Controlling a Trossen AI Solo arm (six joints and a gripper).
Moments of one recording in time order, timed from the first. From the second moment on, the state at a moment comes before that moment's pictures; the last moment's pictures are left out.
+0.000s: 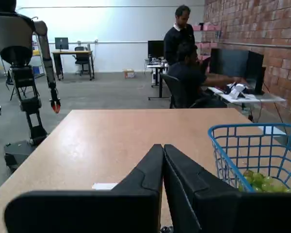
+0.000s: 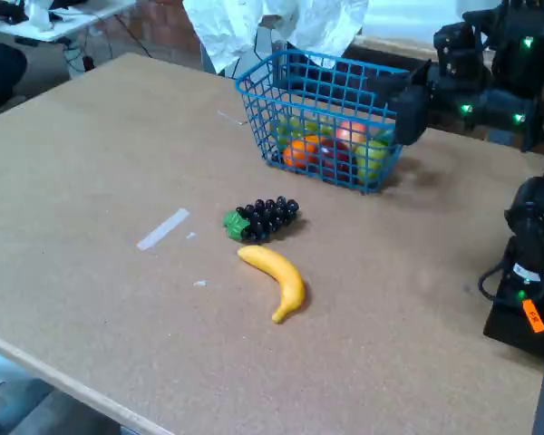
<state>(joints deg) -0.1 15.0 14.8 -0.4 0.4 0.1</state>
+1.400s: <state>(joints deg) 0.0 63.0 46.9 5.1 -11.3 4.7</state>
